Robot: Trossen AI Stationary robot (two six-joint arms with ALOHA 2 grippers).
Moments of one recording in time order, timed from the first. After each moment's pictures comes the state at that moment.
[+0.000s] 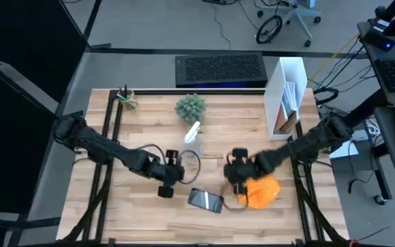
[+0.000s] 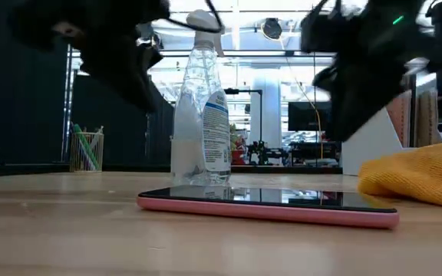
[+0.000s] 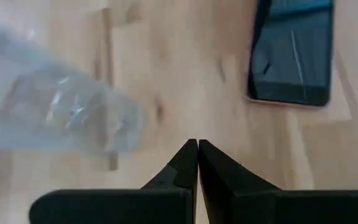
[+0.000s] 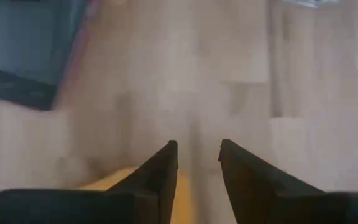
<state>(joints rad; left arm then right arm) -0.34 1.43 0.86 -0.37 -0.24 -0.12 0.27 1.54 0.93 -0.54 0.14 0.24</state>
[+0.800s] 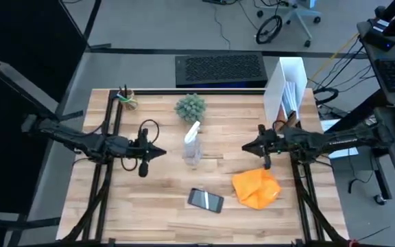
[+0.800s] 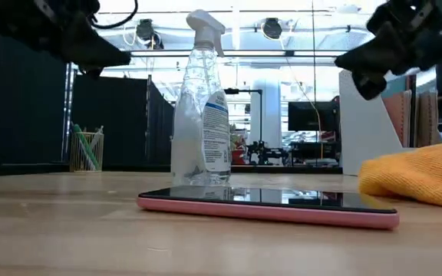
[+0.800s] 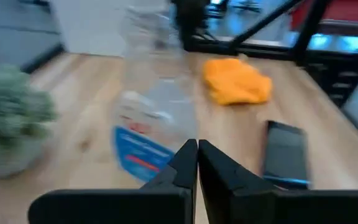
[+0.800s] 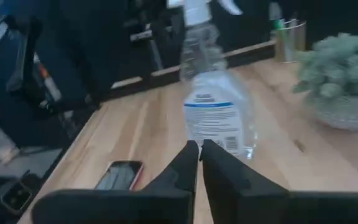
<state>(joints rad) -0.22 0.77 0.33 0.13 -0.25 -0.17 0.03 0.56 0.17 0.27 0.00 0.35</state>
